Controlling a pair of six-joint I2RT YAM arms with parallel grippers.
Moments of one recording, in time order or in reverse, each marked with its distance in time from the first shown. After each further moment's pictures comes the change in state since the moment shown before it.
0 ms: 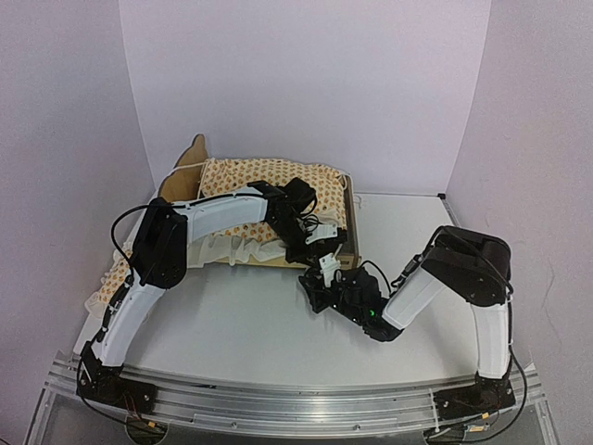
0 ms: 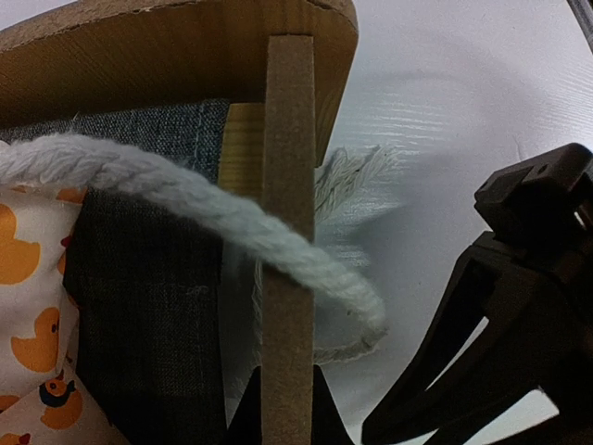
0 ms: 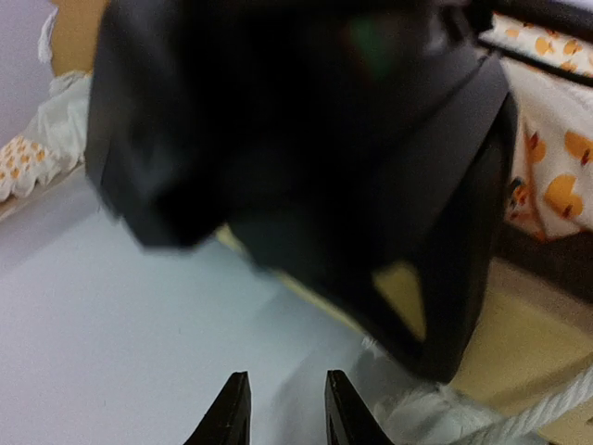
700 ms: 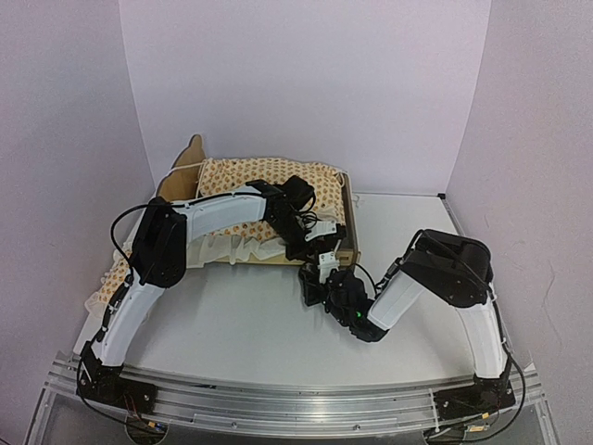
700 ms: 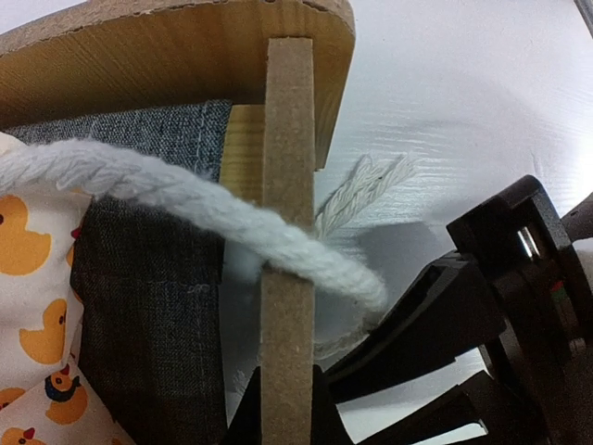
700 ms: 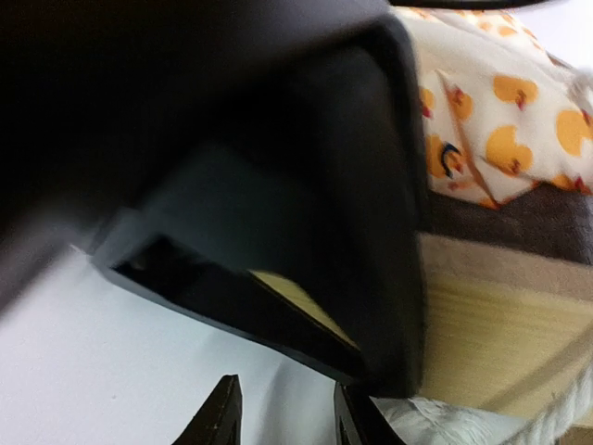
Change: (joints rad) left arm 0.008 0.000 0.000 0.030 -0.007 -0.027; right arm 0.009 0.126 0.122 0.026 0.239 0.104
